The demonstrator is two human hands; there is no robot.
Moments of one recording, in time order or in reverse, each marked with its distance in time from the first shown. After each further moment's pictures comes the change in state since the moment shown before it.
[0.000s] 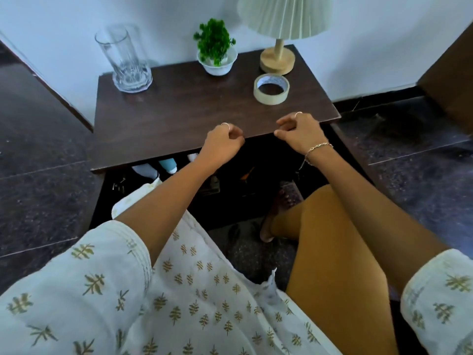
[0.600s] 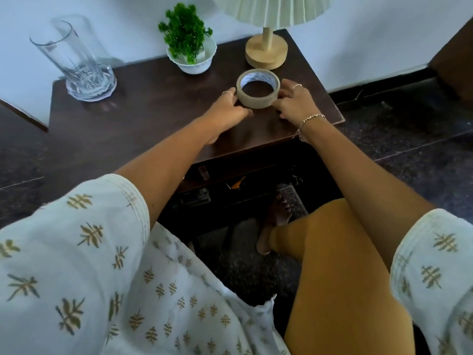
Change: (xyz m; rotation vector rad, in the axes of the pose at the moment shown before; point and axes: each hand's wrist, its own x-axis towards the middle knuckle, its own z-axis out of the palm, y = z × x) left_hand 0.125 0.041 0.023 -0.110 -0.162 -0.076; right_hand 0.128 0.031 0.002 0.346 0.010 0.138
